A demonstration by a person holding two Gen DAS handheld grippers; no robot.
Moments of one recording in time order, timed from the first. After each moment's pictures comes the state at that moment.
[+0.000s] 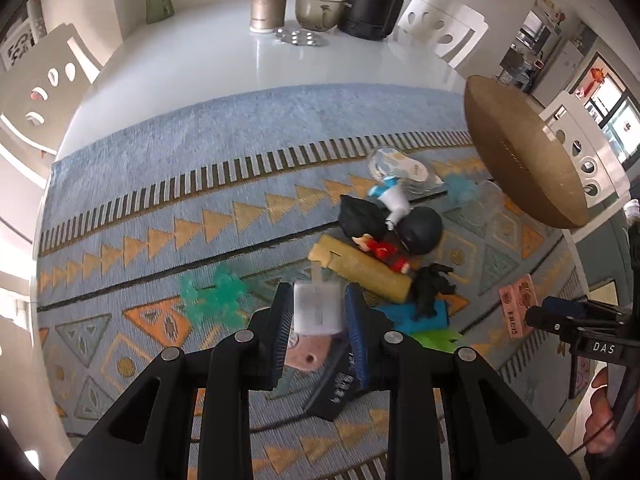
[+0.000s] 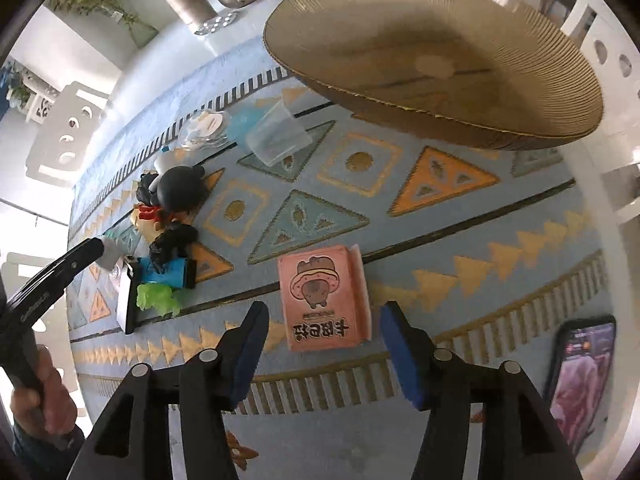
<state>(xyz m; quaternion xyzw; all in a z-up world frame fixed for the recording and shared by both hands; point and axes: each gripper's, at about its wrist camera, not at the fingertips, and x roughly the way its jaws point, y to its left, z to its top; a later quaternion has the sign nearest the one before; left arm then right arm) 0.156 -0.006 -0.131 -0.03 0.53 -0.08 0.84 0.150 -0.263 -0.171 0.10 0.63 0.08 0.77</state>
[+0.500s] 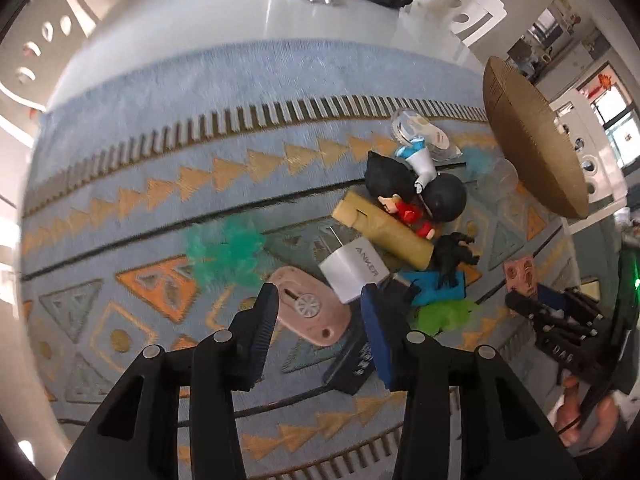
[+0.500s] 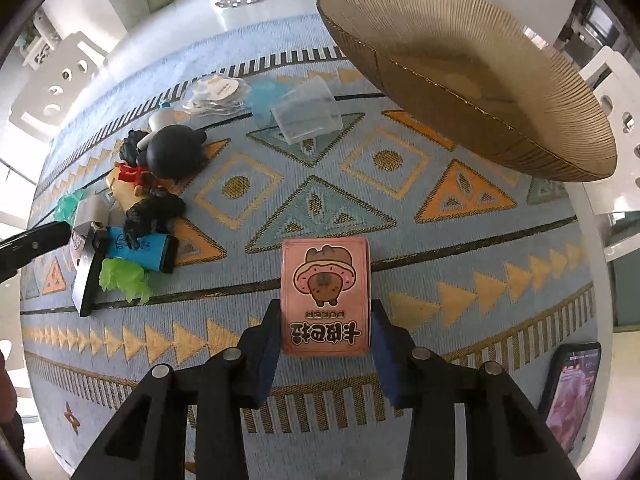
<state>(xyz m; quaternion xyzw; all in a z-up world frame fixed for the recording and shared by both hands) 0.166 0.019 -0.154 -0.08 0.60 -0.09 0.79 0.145 -0.198 -0.195 0.00 0.62 0.07 0.79</state>
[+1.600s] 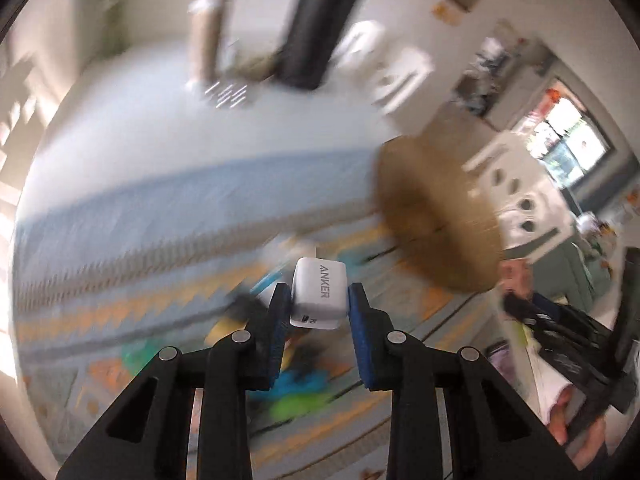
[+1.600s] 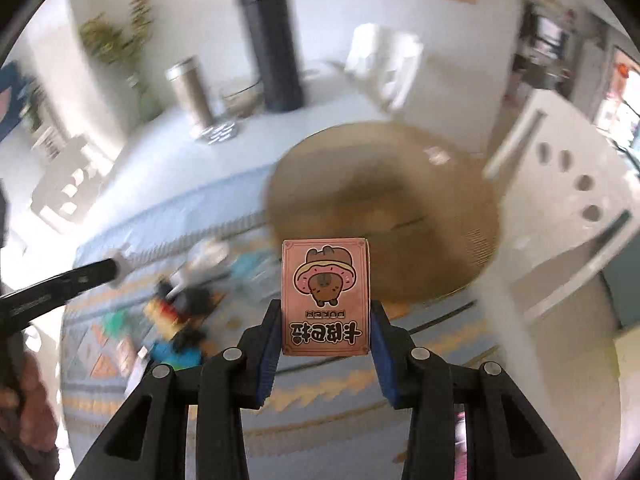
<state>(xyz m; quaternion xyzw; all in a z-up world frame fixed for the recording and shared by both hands) 0.198 -0.069 -0.049 -0.08 0.48 -0.17 0.85 0.159 -0.305 -0.056 0.05 0.50 0.00 0.87</state>
